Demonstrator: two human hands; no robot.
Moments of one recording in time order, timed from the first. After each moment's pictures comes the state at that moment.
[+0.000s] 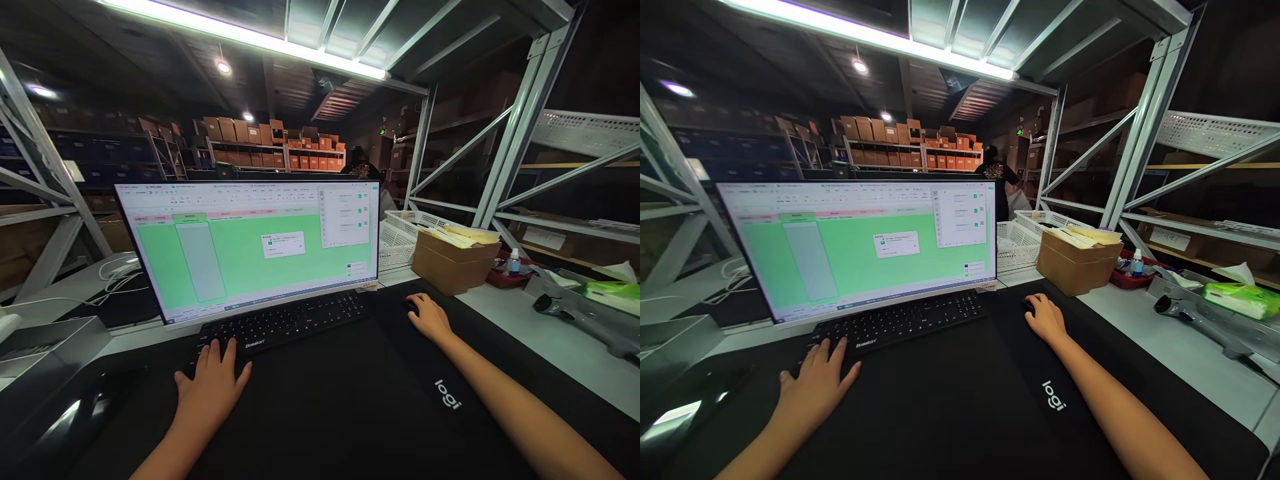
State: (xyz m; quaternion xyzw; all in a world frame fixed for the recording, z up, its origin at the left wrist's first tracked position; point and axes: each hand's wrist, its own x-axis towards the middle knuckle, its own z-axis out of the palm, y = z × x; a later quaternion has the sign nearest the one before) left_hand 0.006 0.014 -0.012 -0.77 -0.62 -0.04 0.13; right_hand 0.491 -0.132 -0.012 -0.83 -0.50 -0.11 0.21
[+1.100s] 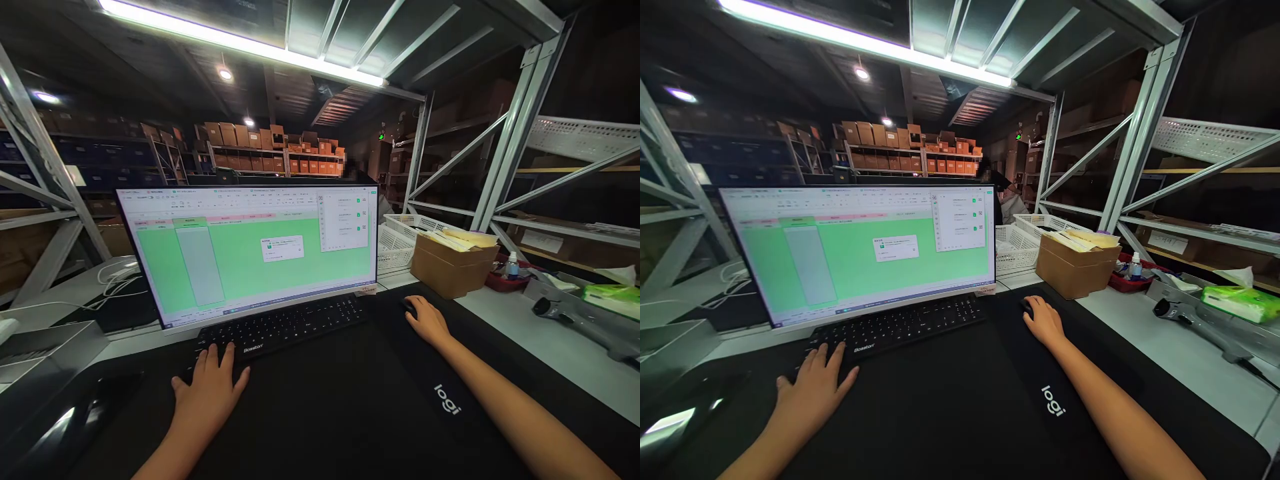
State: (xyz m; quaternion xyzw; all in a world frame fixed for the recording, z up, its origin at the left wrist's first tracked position) left_hand 0.006 0.014 -0.010 -0.77 -0.62 -0.04 0.12; right_hand 0.503 -0.123 -0.024 -0.80 -0.52 -0.12 0.25
